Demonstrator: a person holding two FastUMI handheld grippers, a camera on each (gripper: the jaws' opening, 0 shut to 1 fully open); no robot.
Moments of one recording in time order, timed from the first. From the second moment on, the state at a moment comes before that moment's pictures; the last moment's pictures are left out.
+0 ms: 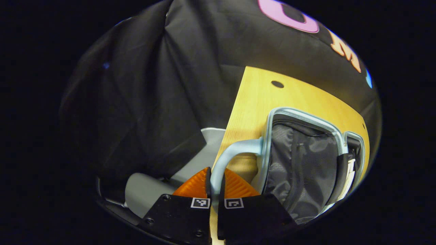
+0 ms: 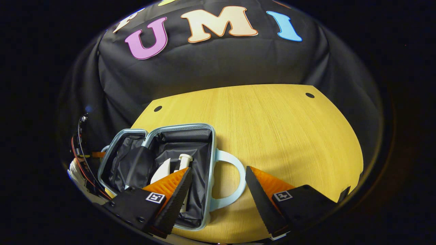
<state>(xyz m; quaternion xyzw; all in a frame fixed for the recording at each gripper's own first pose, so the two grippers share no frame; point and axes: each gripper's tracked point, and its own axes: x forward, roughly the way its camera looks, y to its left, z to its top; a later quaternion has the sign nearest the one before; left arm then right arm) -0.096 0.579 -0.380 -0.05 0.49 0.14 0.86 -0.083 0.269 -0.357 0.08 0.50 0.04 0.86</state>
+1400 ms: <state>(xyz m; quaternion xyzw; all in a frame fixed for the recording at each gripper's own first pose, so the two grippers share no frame) -0.023 0.166 -0.143 -0.11 0.35 -0.14 0.92 -0.119 0.039 -0.314 0.17 0.44 -0.02 0.88</state>
